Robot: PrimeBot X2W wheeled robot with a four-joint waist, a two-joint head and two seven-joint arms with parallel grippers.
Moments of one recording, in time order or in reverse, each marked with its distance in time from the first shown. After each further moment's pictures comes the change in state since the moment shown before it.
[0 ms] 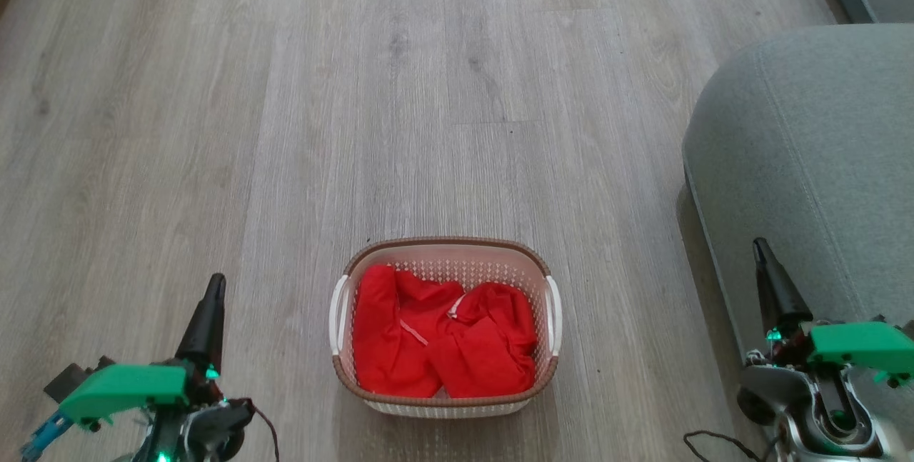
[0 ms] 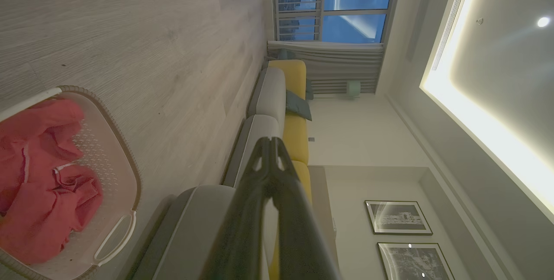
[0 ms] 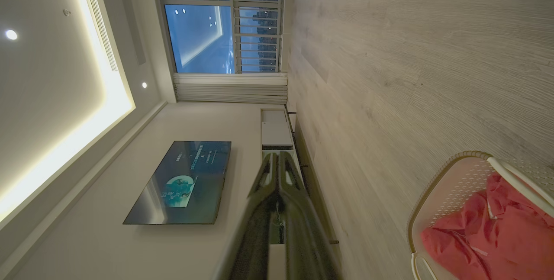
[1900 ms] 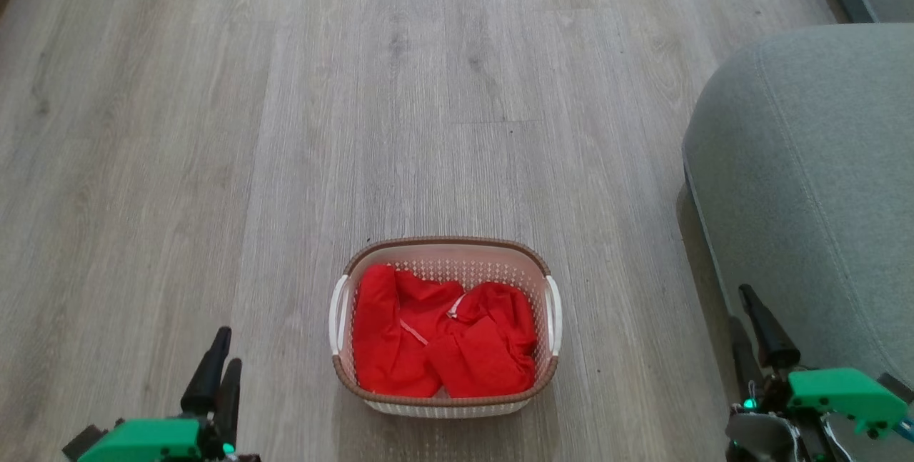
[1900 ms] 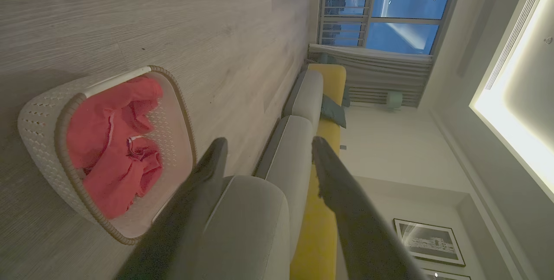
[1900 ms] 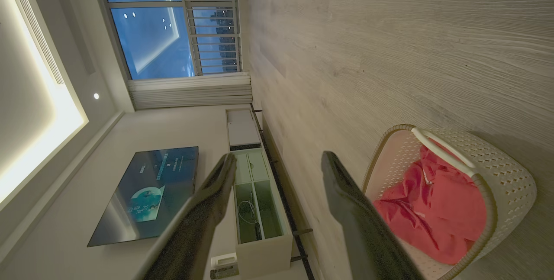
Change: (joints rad) left arm 0.080 -0.007 0.000 0.101 0.000 0.002 -0.002; right arm 0.062 0.013 0.012 0.110 0.000 0.000 -0.002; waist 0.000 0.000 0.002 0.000
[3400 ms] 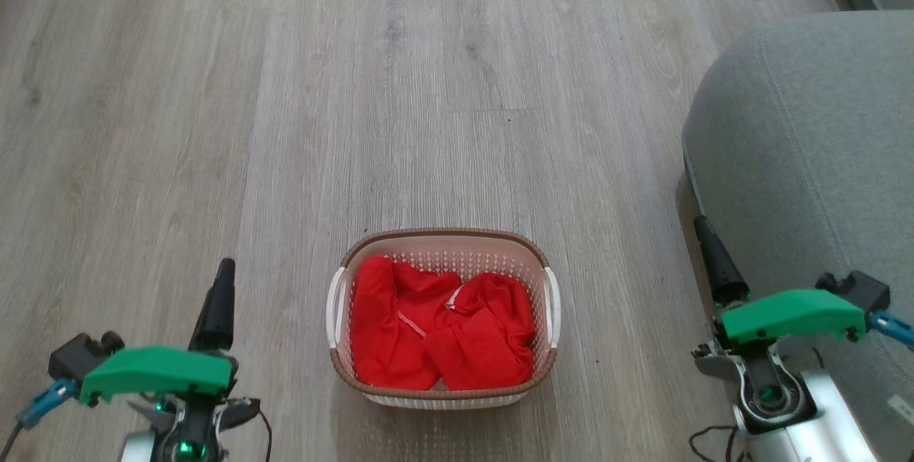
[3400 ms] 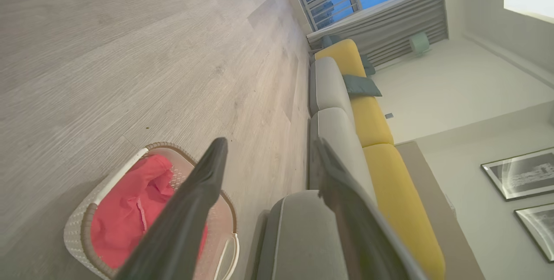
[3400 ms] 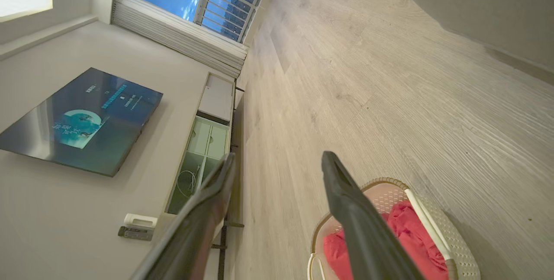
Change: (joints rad) left arm -0.128 0.019 -0.039 -0.020 0.438 -0.001 -0.133; right arm -0.174 -0.033 0.142 0.052 -0.402 0.000 -0.132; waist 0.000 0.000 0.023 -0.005
